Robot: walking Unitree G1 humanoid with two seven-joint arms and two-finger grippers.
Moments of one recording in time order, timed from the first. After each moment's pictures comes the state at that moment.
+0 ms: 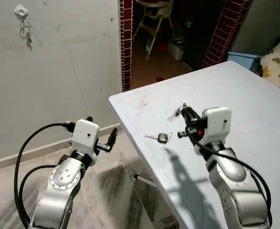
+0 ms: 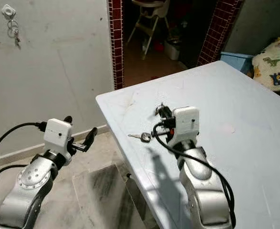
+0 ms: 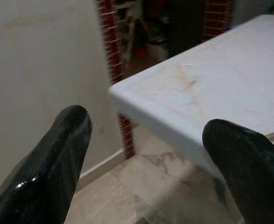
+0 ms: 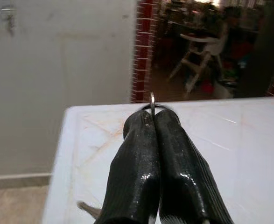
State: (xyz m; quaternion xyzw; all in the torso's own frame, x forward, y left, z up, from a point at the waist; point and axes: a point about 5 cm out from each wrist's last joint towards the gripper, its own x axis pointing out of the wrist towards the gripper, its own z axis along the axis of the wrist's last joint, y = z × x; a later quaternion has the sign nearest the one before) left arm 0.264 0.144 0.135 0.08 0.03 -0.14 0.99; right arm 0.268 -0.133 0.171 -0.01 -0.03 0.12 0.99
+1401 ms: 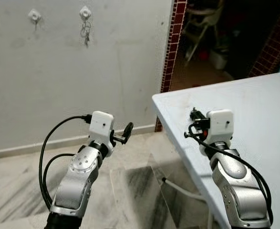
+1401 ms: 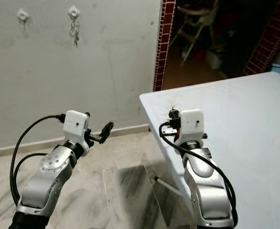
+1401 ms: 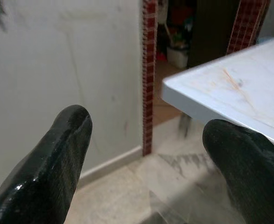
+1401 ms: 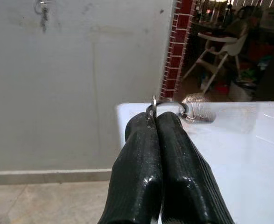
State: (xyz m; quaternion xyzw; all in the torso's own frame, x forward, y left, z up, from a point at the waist) left arm 0.297 0.113 0.143 0.02 0.03 -0.17 0.98; right arm 0.278 -0.149 0.153 -0.02 0.01 0.06 1.00
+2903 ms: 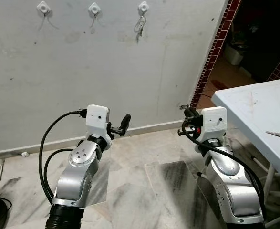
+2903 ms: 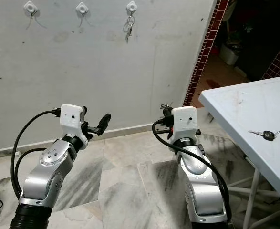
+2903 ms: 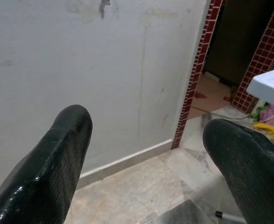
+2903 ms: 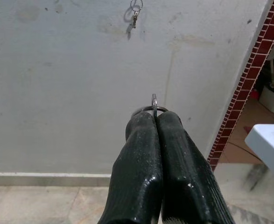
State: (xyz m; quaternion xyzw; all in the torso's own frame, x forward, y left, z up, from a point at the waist) left arm 0.302 0.115 0.141 -0.02 0.03 -0.16 0.99; right arm 0.283 -0.138 0.159 -0.03 -0.01 0.08 1.00
